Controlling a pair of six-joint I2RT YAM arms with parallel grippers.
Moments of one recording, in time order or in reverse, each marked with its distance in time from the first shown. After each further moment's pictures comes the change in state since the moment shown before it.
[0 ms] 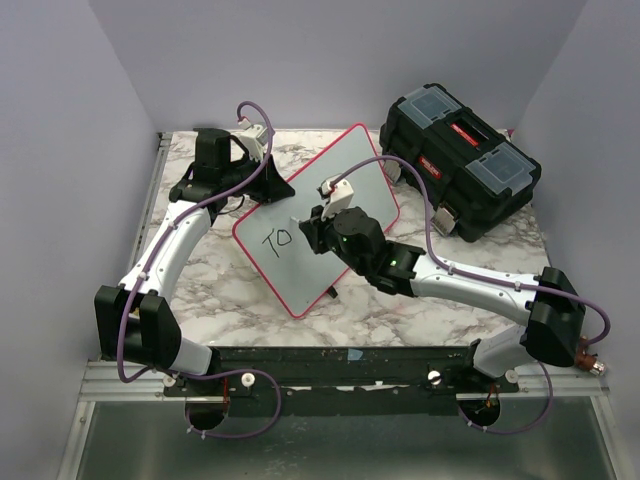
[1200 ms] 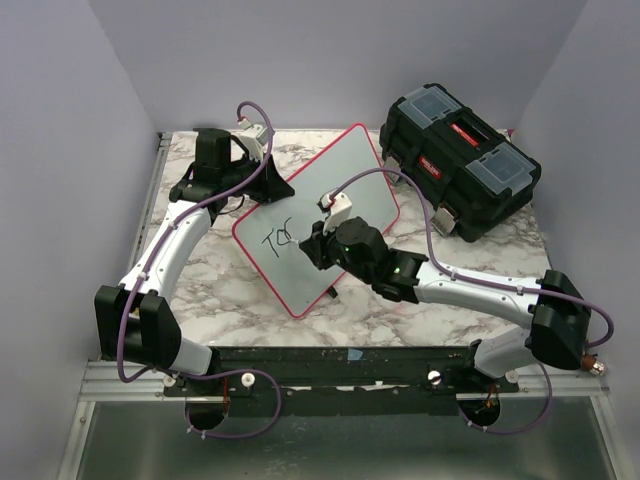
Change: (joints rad) left arm -0.001 0.000 0.002 -0.004 -0.014 0.000; right arm 0.000 -0.032 -0.084 -0.026 -0.115 0.056
